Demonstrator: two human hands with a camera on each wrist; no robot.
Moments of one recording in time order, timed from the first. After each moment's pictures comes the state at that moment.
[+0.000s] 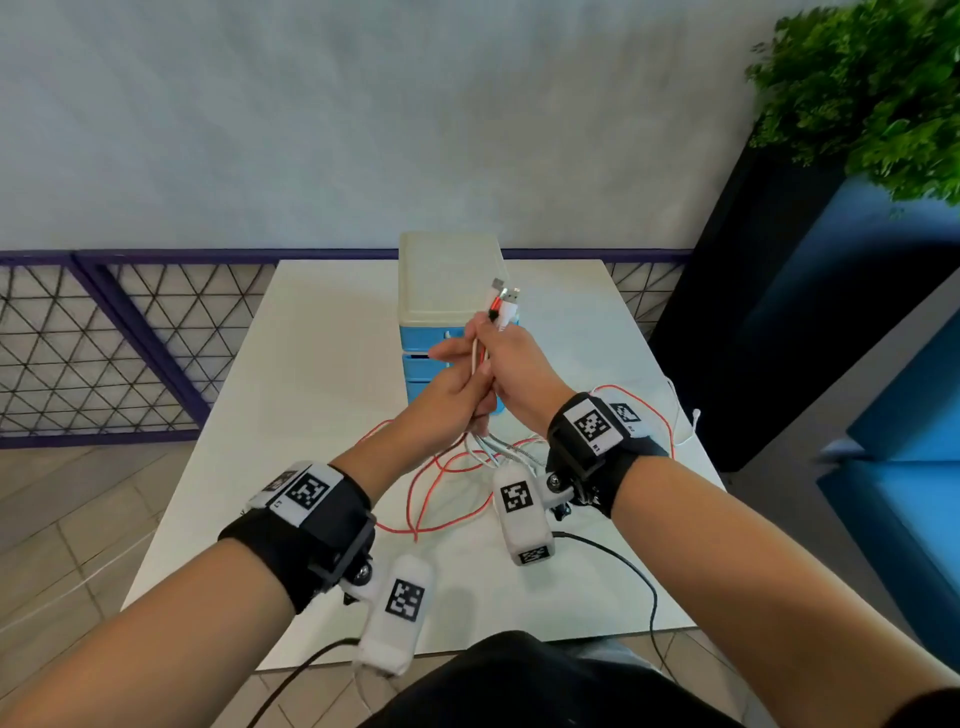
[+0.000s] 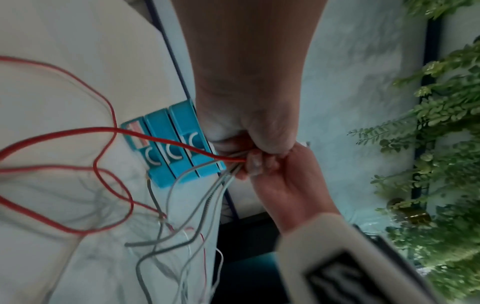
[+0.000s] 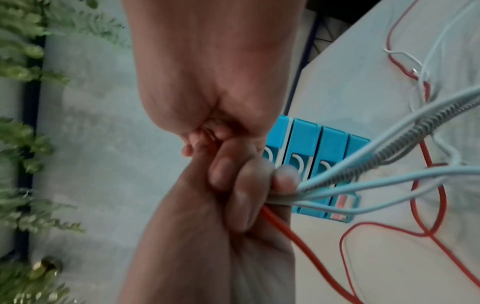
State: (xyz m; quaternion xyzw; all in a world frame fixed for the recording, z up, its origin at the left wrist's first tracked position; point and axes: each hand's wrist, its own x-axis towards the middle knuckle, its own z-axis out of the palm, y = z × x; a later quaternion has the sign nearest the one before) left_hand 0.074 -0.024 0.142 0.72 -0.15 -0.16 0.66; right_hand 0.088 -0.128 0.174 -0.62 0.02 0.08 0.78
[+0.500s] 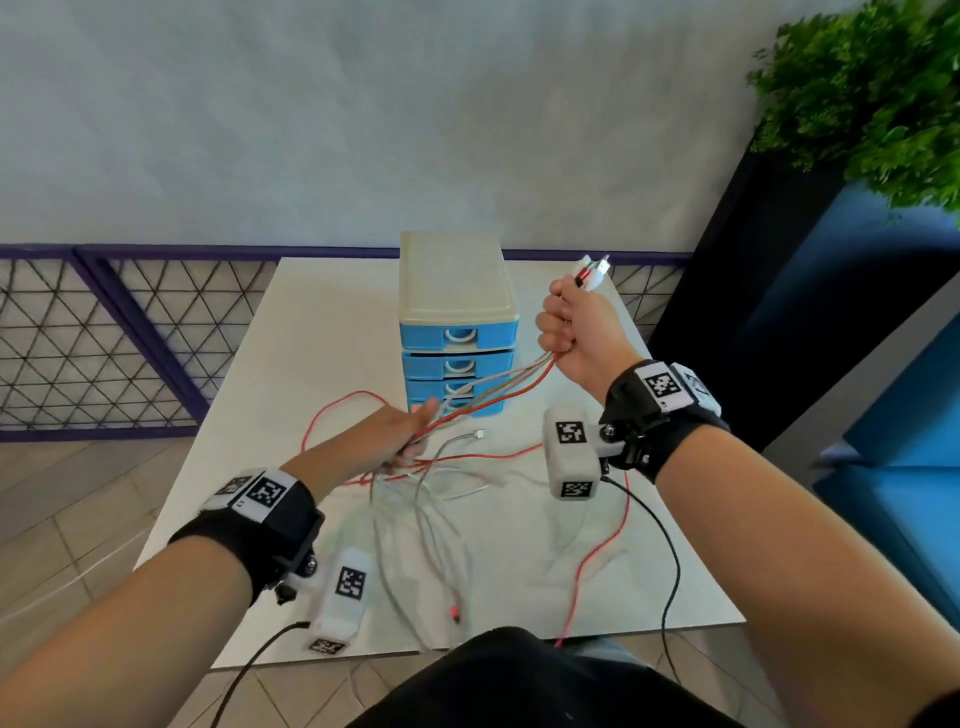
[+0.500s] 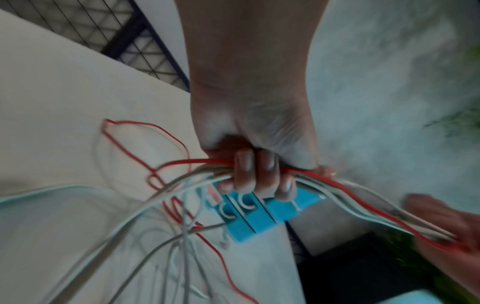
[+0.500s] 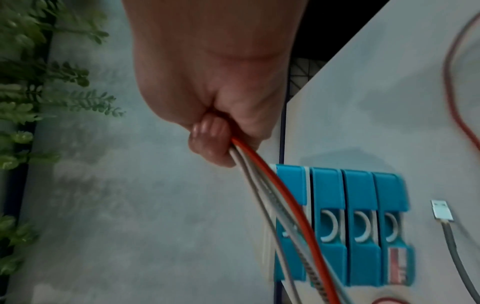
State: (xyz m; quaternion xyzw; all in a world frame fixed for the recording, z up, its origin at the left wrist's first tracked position) left_hand 0.082 0.043 0.098 0.81 -0.07 -0.27 0.51; right_hand 0.112 -0.189 0.190 -0.45 0.09 0.03 0.89
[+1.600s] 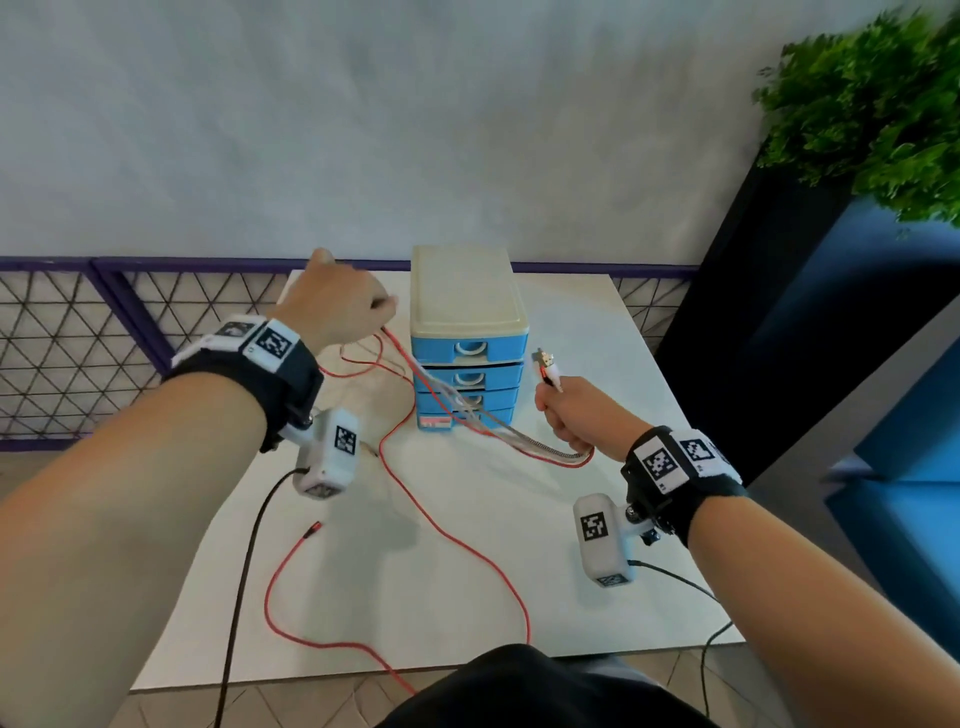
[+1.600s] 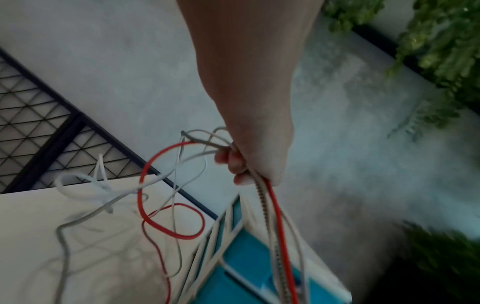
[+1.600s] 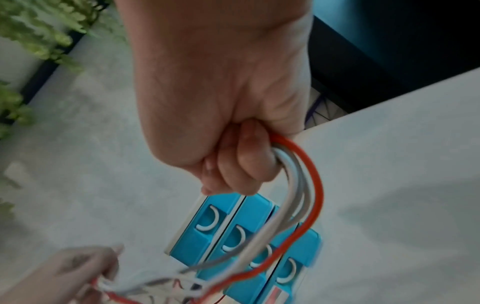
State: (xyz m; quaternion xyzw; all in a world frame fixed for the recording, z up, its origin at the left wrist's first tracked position) left_hand 0.184 0.086 0.205 0.97 -0.21 0.10 -0.07; right_hand 0.079 -0.193 0.151 -0.84 0.10 0.17 0.50
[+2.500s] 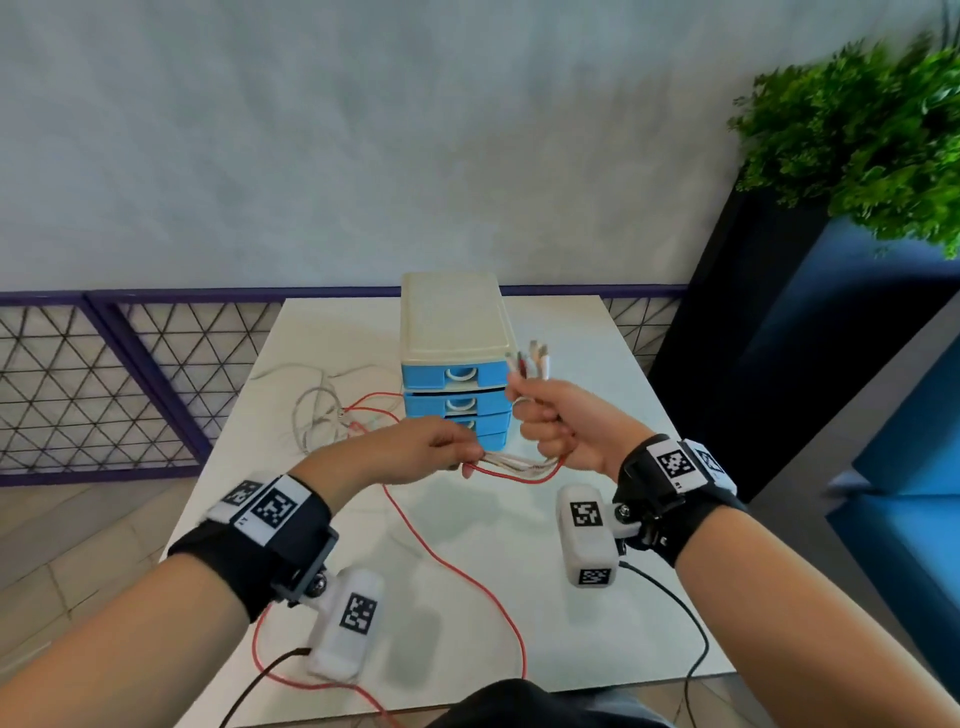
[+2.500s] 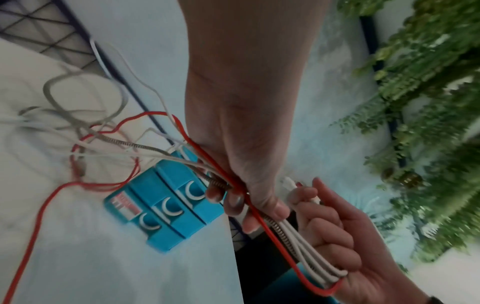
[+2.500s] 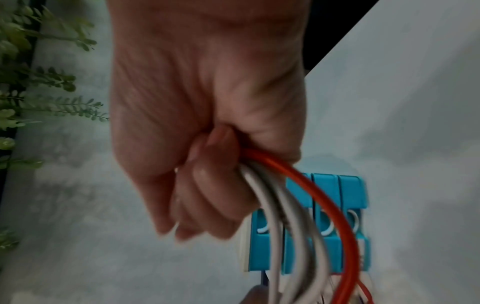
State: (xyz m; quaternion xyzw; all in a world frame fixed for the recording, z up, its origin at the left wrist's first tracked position) left_hand 0.102 0.021 0.145 0.87 -0.31 -0.23 0.29; right_hand 0.078 -0.188 0.180 -0.58 0.05 0.27 0.76
